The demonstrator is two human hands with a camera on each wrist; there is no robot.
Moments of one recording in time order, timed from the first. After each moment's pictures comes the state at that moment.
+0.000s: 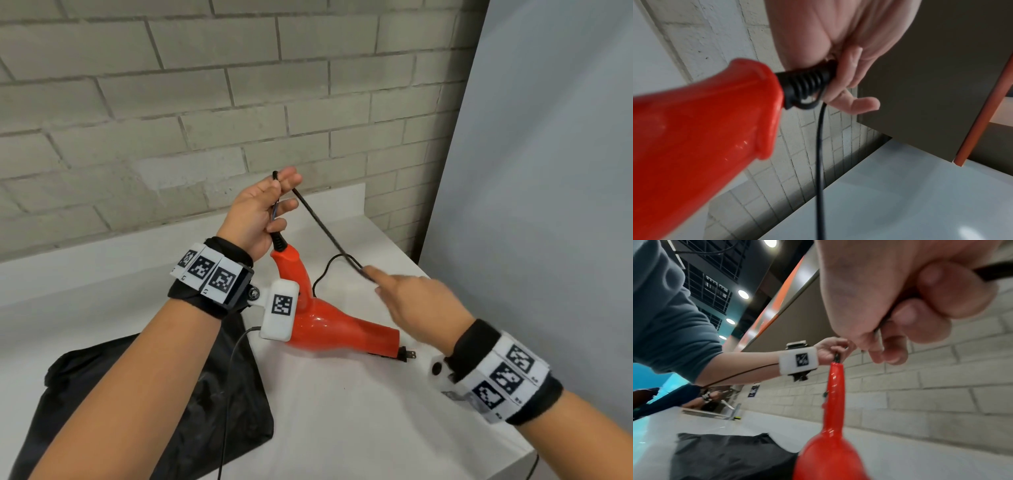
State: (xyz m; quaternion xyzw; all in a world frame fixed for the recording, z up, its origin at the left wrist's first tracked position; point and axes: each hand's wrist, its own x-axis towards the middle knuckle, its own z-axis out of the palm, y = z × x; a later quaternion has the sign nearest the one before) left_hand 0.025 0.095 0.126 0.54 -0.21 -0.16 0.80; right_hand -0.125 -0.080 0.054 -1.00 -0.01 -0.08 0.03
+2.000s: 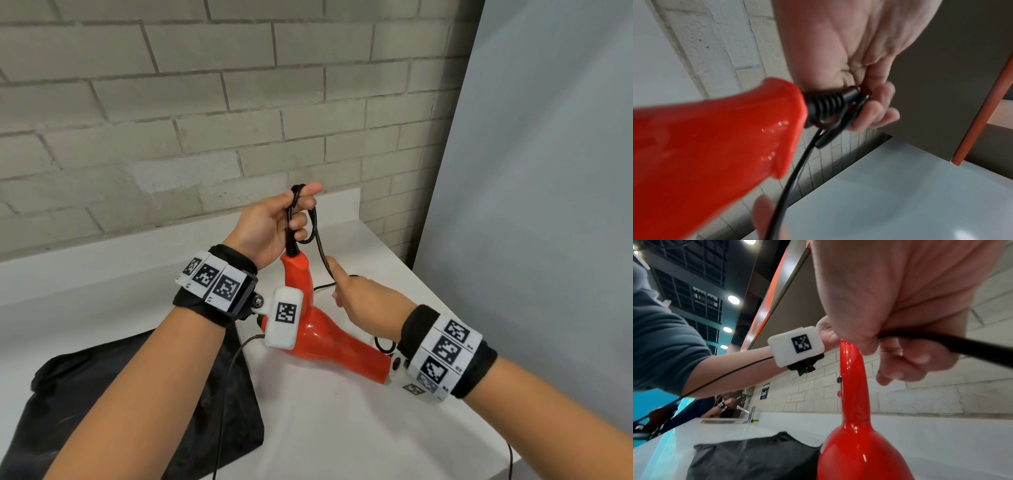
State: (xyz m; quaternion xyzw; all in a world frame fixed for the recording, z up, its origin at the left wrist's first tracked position) left_hand 0.018 0.081 0.122 0.51 -0.26 -0.28 0.77; right_hand -0.089 -0.053 0.055 -0.98 -0.05 0.03 0.19
